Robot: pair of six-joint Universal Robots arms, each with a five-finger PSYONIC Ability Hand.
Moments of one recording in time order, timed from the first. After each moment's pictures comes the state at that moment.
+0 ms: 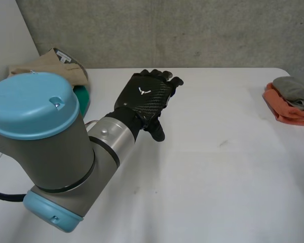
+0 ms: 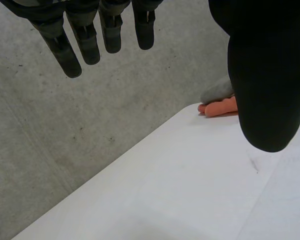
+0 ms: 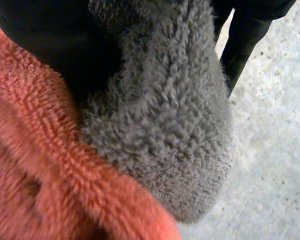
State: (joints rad) left arm 3.95 -1.91 -1.37 3.24 -1.56 3.32; right arm 1.21 -0.32 0.76 -0.74 0.94 2.96; left_hand 0.21 0.21 0.21 0.20 0.05; right_hand 1.05 1.16 1.18 1.20 0.98
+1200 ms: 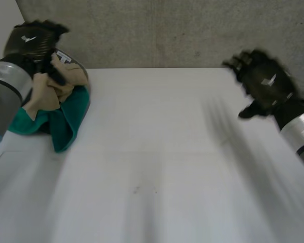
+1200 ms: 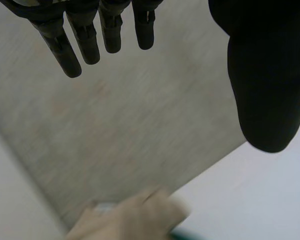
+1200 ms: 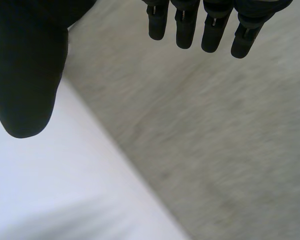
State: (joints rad) left arm 4.53 -1.84 -1.35 3.29 -1.45 3.37; right arm 1.70 -1.47 1.88 -0.55 1.06 2.75; left_hand 0.21 0.21 0.21 0.20 0.05; right_hand 0.23 0.21 0.21 0.21 0.05
